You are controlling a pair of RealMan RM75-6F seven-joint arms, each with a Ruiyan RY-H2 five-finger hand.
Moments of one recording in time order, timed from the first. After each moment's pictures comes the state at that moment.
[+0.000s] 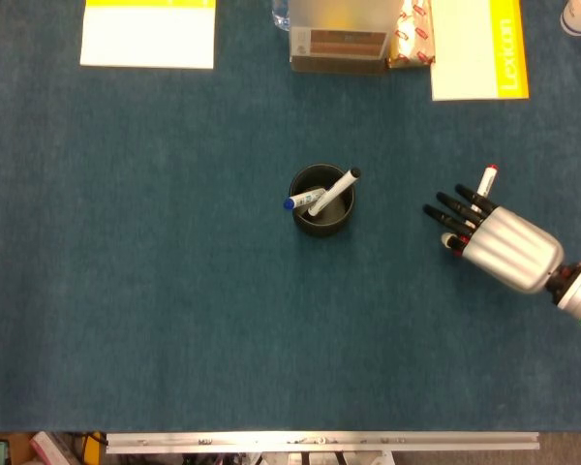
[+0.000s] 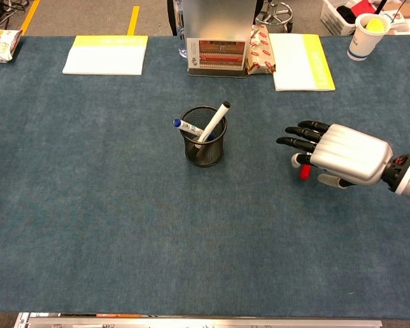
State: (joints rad) left arm 0.07 -1.08 -0.07 -1.85 1.72 1.75 0.51; right arm 0.54 -1.49 -0.17 -1.09 -1.90 1.18 -0.25
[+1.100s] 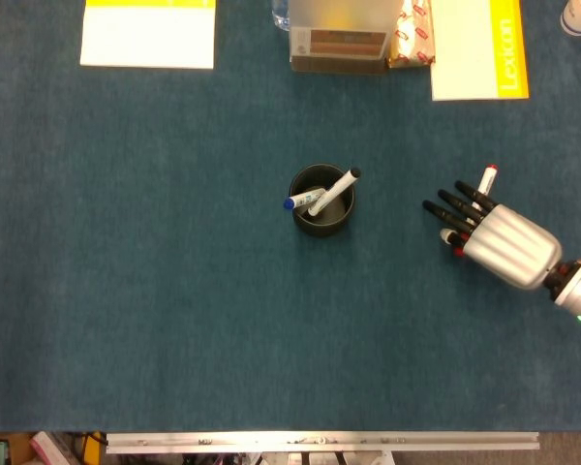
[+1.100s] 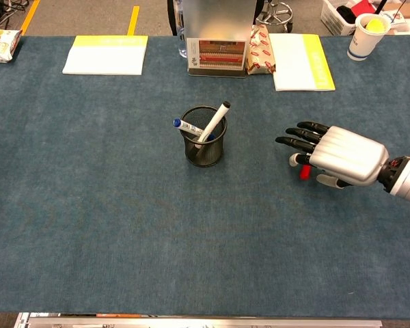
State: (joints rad) left arm 0.08 -1.08 -0.07 -1.85 1.73 1.75 0.51; right arm 0.53 -1.58 -0.19 -0.93 -1.90 1.23 -0.18
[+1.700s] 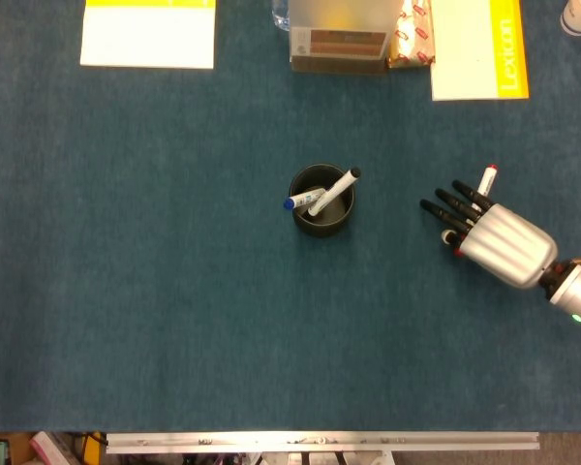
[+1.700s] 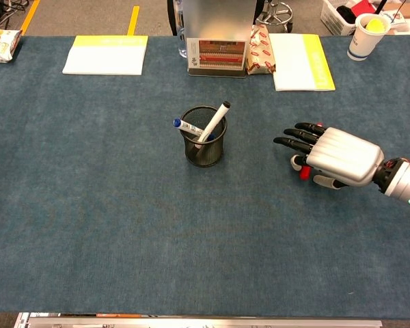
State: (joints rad) left arm 0.08 -1.08 -0.07 -1.85 1.73 1.75 0.51; right arm 0.53 -1.62 -0.19 -0.89 -1.89 1.23 -0.16
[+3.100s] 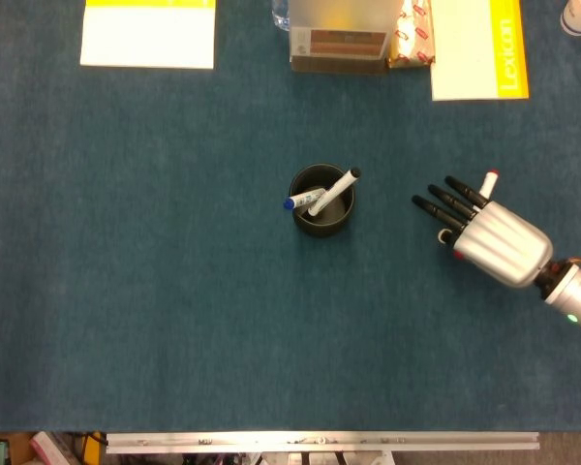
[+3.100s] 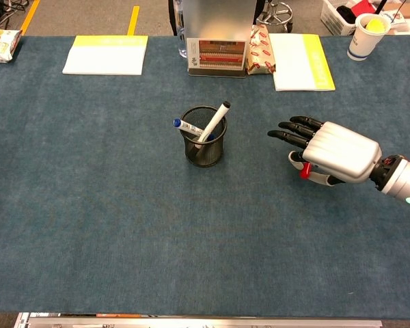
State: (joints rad) left arm 0.08 -1.08 -0.07 -1.85 1.73 1.75 0.51; right arm 0.53 -1.62 -0.18 -0.92 -1.88 1.29 -0.14
